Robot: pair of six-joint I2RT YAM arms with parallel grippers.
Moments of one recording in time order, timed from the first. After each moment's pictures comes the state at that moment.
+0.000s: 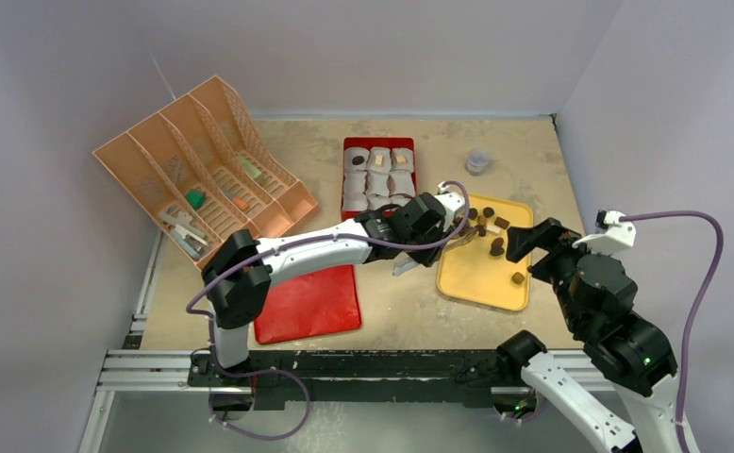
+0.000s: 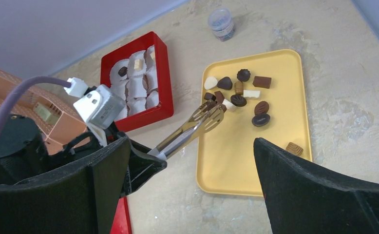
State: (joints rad) left arm -1.07 1.89 1.52 -0.39 -0.04 -0.29; right arm 0.54 0.44 1.05 -0.94 0.58 0.62
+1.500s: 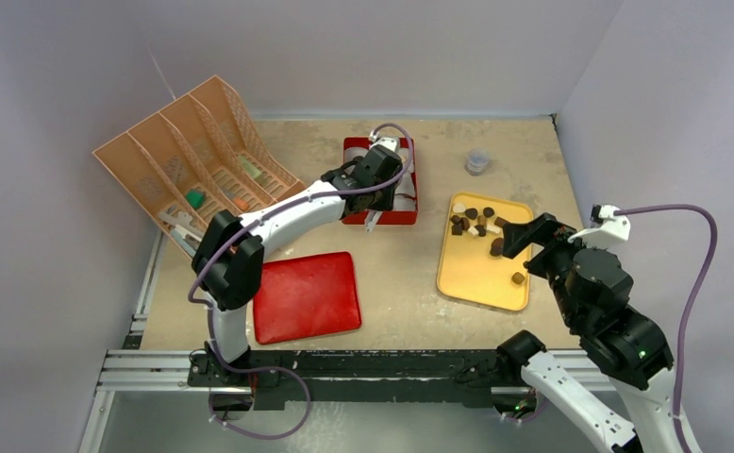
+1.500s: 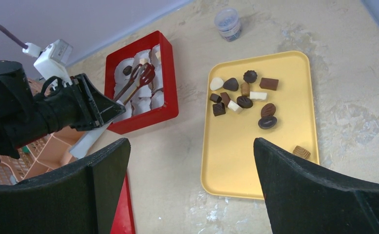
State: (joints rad) left arm -0.77 1.89 1.56 -0.46 -0.26 -0.47; right arm 0.54 0.47 1.05 -0.91 0.56 0.62
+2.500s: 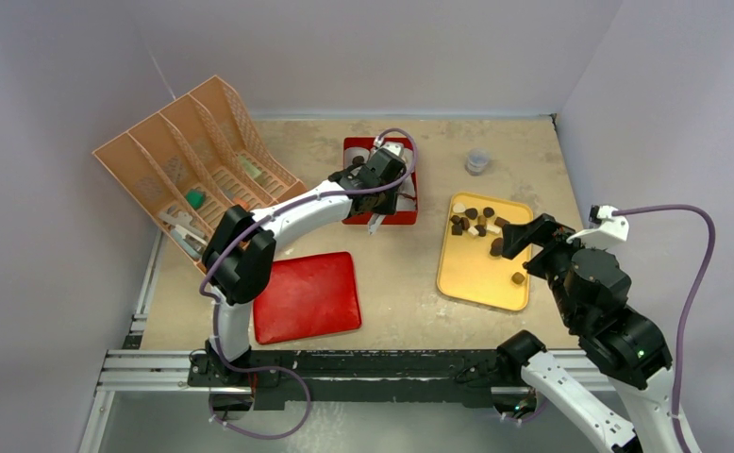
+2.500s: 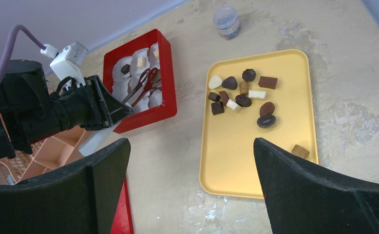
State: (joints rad) left arm -0.77 1.96 1.58 -0.46 -0.23 -0.47; right arm 0.54 0.46 1.04 -0.91 0.56 0.62
